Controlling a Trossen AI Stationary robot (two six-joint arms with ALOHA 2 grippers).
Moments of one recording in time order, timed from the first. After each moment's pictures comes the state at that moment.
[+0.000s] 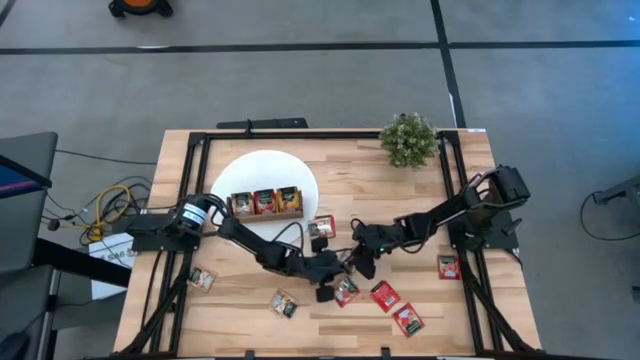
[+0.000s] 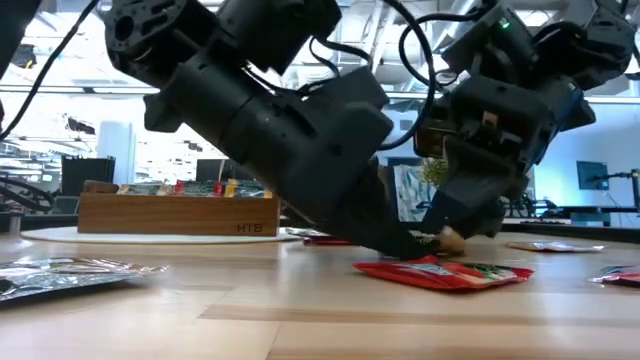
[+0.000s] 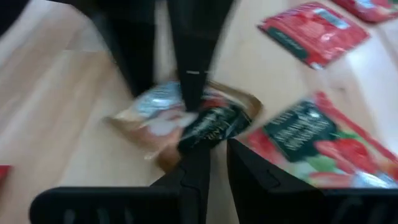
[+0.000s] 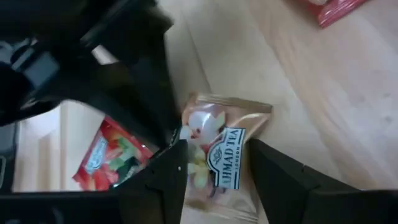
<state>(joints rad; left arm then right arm) -0.31 2.15 1.10 0.42 -0.35 -0.28 0.26 1.73 0.58 0.35 -0.10 0.68</state>
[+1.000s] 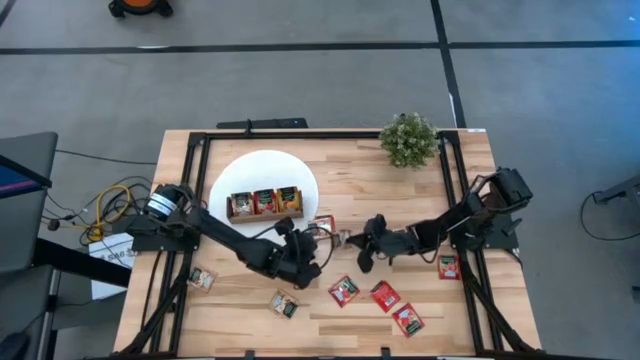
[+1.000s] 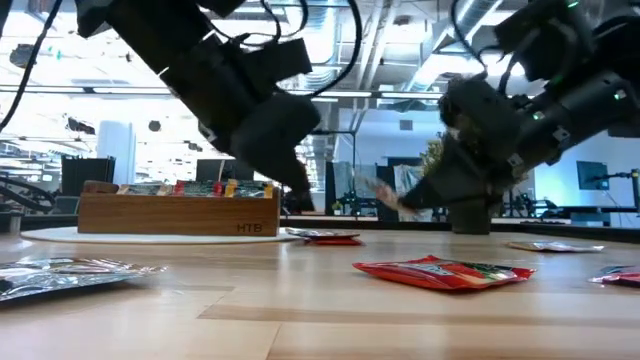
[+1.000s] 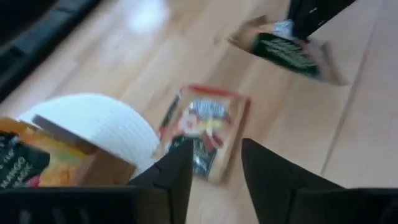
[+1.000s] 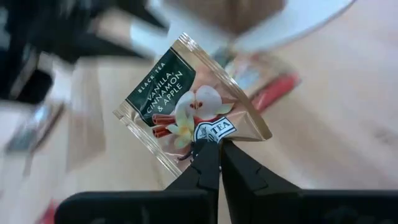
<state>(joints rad) -0.38 1.90 1.09 -0.21 -0.86 -0.57 0.33 1.70 0.46 0.69 0.47 0.62</state>
